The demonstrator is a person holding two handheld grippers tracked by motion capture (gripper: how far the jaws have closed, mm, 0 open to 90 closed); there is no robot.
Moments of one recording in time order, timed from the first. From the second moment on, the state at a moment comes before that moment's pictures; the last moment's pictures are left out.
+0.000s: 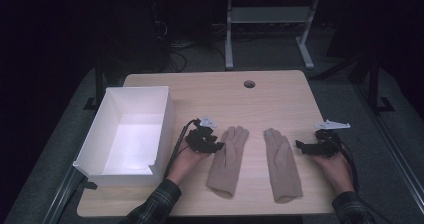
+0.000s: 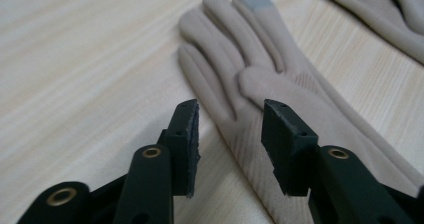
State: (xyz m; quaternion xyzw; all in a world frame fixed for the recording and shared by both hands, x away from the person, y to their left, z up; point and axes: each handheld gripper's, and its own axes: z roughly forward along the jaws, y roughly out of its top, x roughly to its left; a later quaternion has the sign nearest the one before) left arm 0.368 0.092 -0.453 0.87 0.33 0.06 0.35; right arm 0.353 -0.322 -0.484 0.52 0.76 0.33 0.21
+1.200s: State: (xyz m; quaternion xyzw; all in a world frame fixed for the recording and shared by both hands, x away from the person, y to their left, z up) left arm 0.363 0.087 -0.463 0.89 0.31 0.05 0.34; right arm 0.300 -0.299 -0.465 0.40 0.84 0.34 0.10
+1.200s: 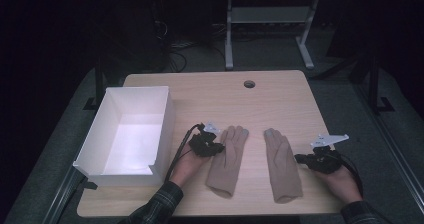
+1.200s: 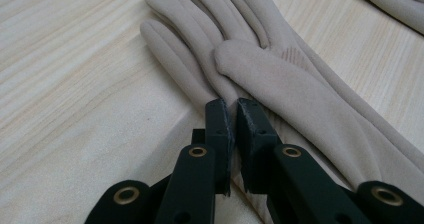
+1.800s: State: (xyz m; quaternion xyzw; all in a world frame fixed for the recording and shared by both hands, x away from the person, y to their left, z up) left arm 0.364 0.087 -0.463 0.88 0.31 0.05 0.35; right arm 0.308 -0.264 -0.466 0.37 0.86 0.36 0.07
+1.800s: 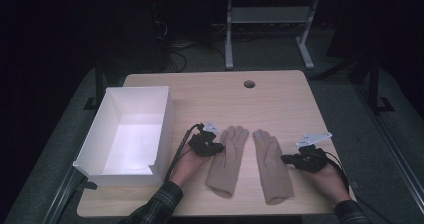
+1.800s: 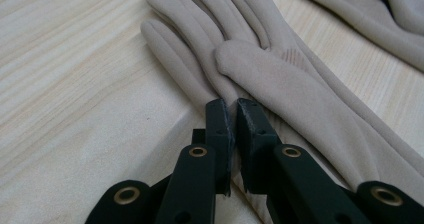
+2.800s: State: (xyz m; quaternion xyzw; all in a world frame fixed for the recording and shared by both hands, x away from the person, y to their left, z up) left arm 0.362 0.090 -0.436 0.84 0.32 -0.04 0.44; right arm 0.306 -0.221 -0.465 0.31 0.87 0.37 0.03
